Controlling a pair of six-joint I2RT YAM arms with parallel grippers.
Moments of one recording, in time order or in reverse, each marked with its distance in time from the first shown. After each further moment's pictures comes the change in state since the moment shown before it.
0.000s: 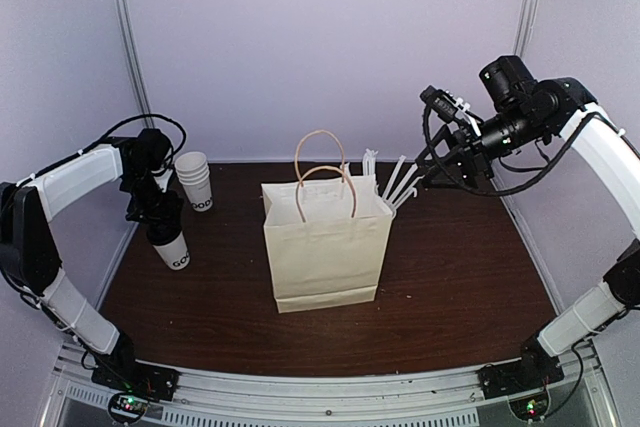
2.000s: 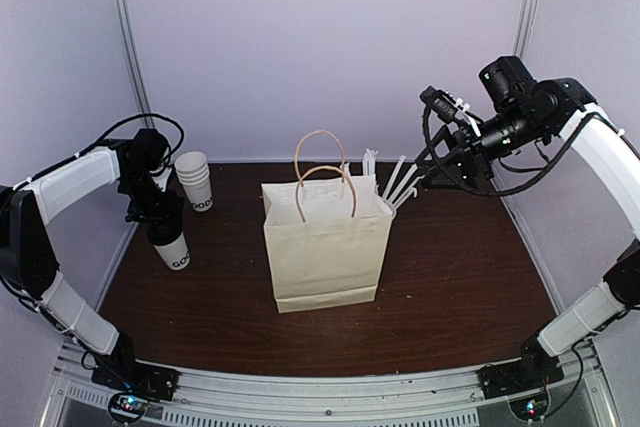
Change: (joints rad) left arm 0.007 -0.026 -0.026 0.035 0.040 -0.006; right arm 0.000 0.000 -0.003 0.001 -0.003 -0.001
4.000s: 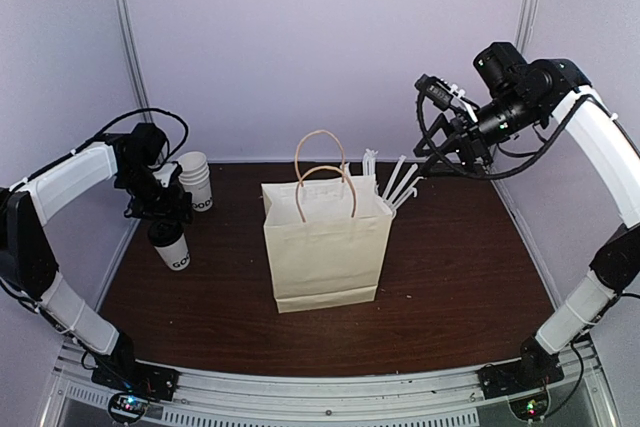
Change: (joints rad) left arm 0.000 -0.009 0.047 -0.035 0.140 0.074; right arm 0.000 0.116 0.214 -0.158 0.020 -0.048
